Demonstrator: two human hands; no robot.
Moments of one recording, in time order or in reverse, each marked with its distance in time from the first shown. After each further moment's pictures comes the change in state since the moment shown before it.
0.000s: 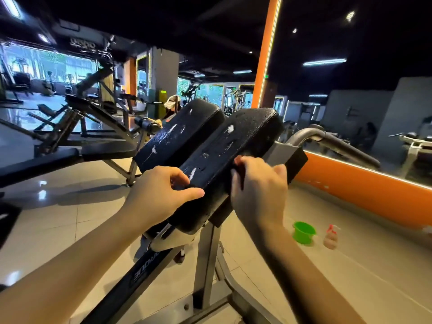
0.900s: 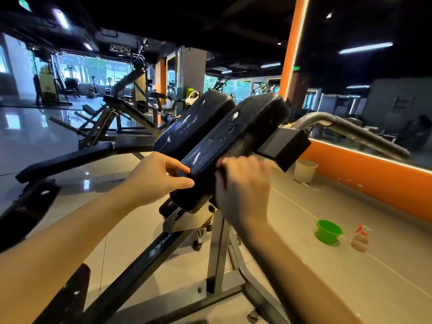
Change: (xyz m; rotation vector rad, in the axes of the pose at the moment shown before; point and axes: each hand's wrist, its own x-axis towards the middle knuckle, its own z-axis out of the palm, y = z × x) left_hand -0.021 0.006 -0.004 -0.027 -0.012 0.013; right_hand -0.033 0.001 0.012 0.106 -0.033 -0.118
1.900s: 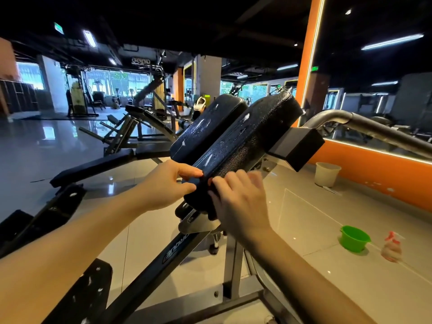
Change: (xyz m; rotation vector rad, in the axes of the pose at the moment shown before) left_hand -0.007 -0.004 -0.002 0.123 -0.056 0.044; right_hand -0.021 -0.006 0.011 0.040 -0.026 -0.290
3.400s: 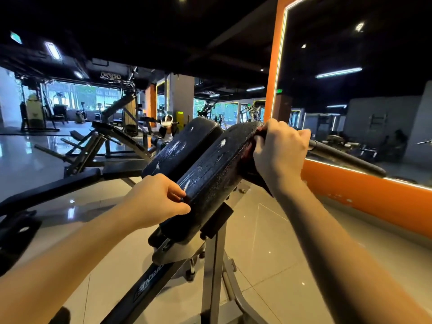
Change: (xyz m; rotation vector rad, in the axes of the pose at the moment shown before) left_hand 0.031 0.024 -0.006 0.082 -0.051 -0.057; right_hand 0.111 0.112 -0.051 -0.265 0.097 0.510
